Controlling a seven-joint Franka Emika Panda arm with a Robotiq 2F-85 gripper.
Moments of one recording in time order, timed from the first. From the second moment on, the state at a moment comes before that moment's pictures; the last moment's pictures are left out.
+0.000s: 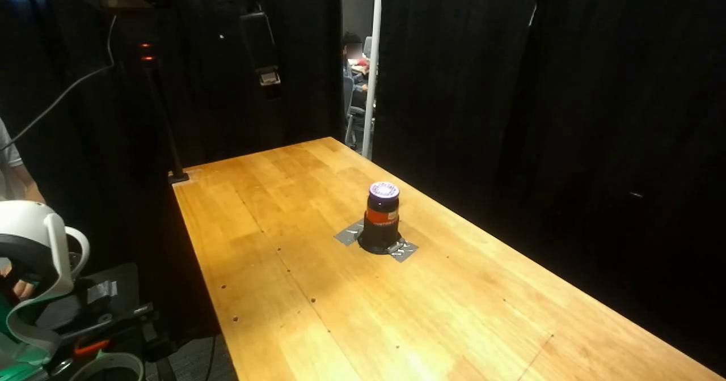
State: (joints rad) arm 0.01 -0.47 0.22 -2.38 0.07 2.13 0.43
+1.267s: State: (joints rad) arm 0.02 0.09 0.29 -1.96 -0.30 2.16 0.59
